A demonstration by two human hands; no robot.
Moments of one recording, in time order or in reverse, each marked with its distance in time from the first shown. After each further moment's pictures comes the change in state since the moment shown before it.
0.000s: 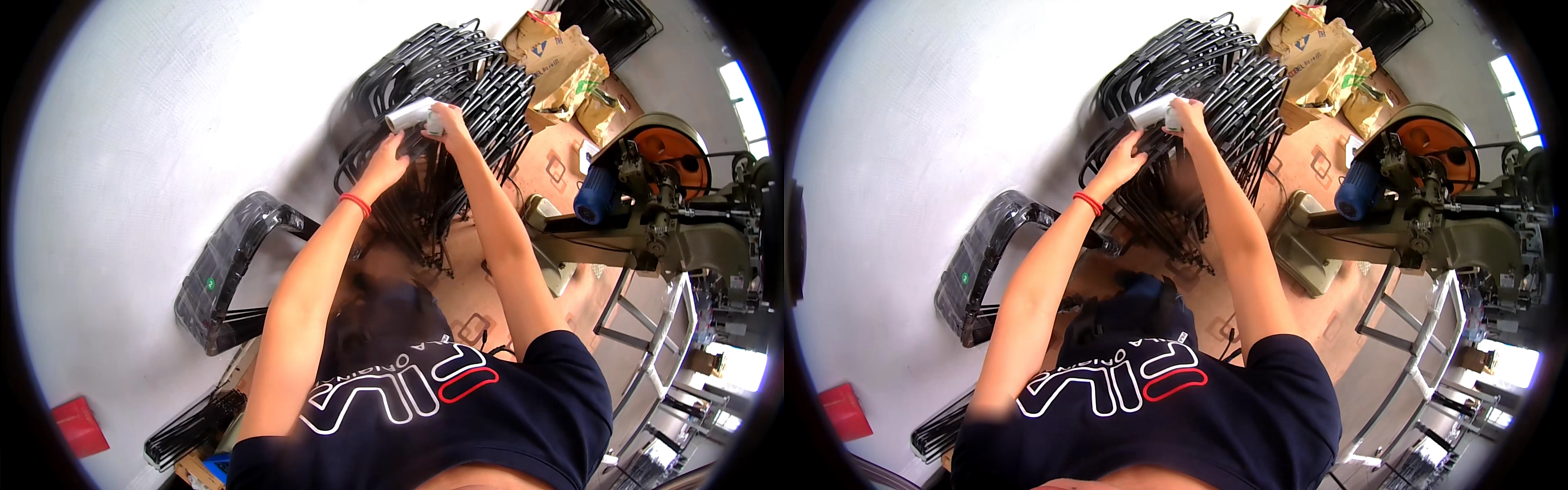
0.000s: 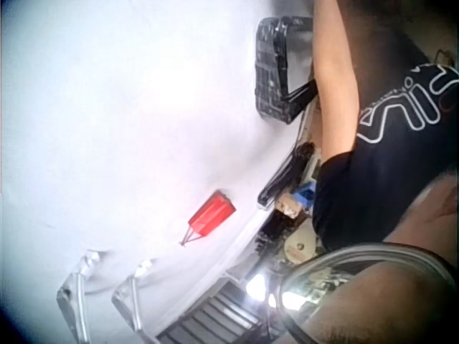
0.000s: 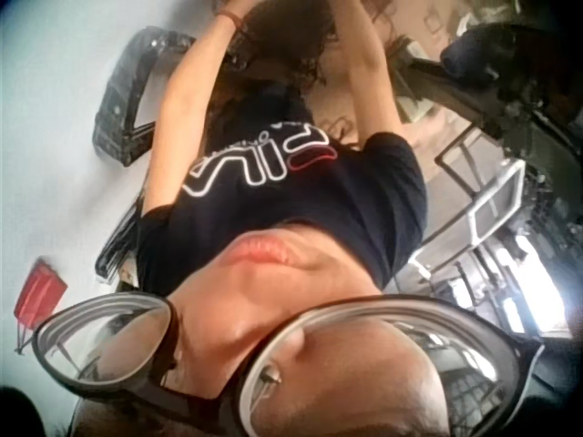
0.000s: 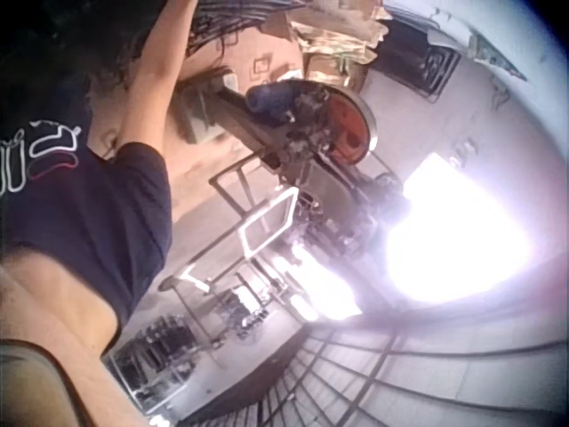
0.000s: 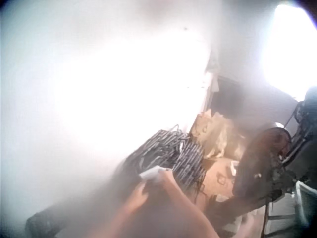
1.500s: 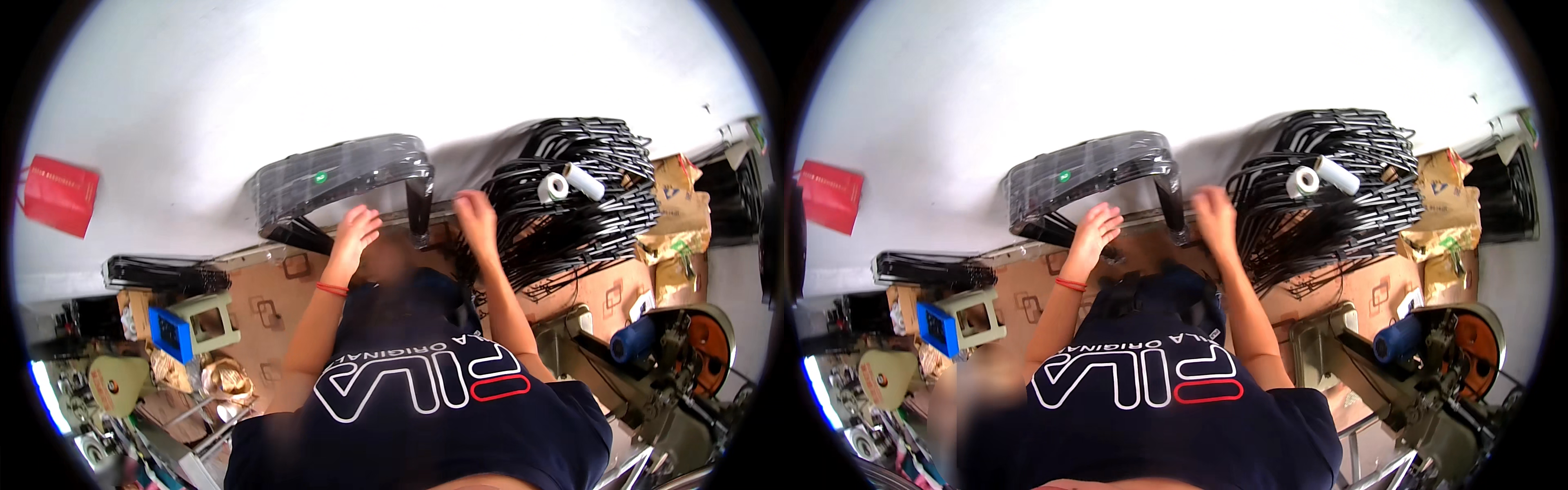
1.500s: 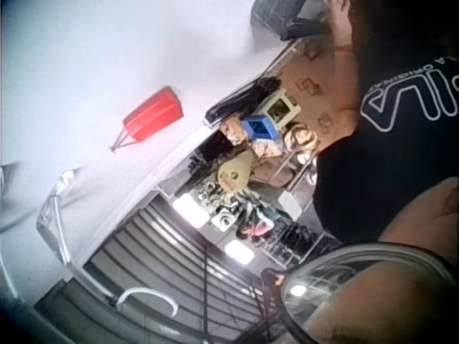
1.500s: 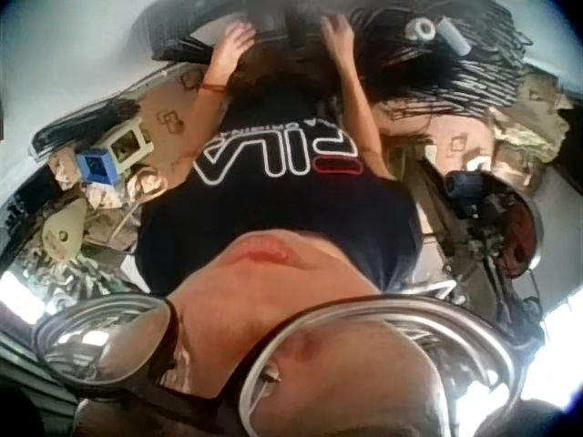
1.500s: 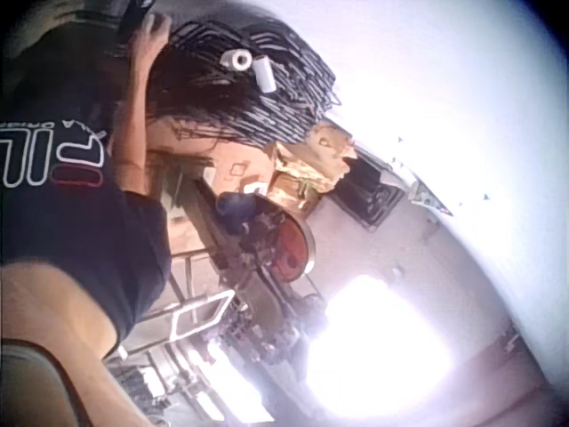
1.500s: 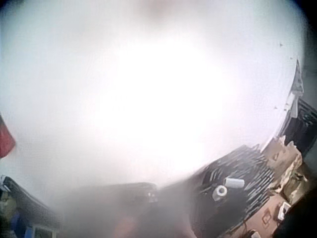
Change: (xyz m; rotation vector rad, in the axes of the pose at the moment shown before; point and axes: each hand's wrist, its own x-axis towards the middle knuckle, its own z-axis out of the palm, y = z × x) left_hand -0.309 -0.019 -0.145 -1.014 0.842 -0.720; right_hand -0.177 0.126 0.137 -0.631 -0.559 -0.618
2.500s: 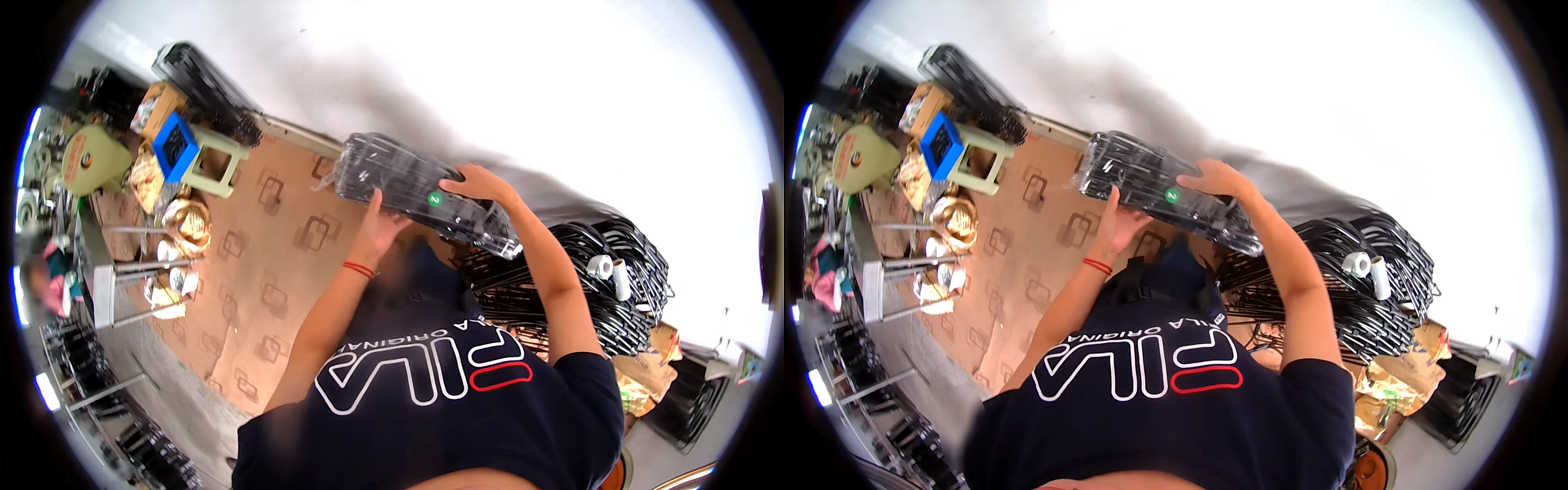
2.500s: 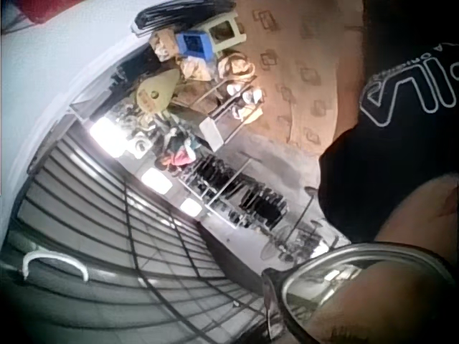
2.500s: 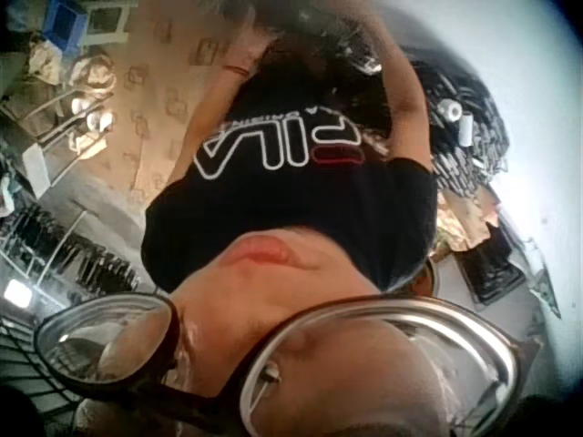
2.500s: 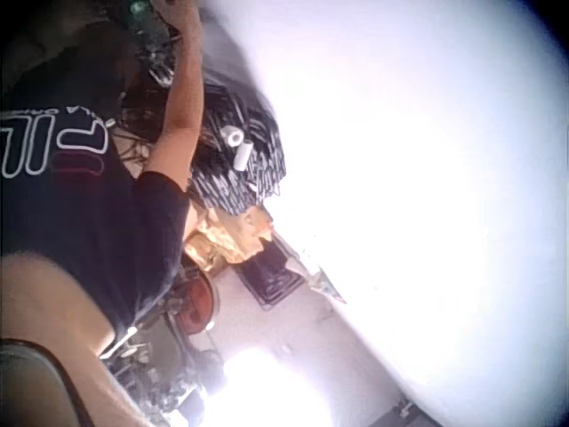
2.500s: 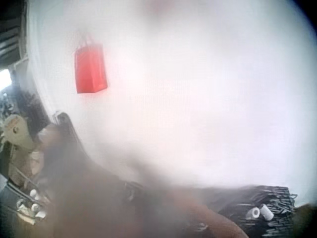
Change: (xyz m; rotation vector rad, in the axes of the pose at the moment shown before) left_hand -0.119 -0.077 -0.068 -0.898 0.177 0.260; right_hand 0.019 -0.100 0.139 -0.526 -1.316 -0.359
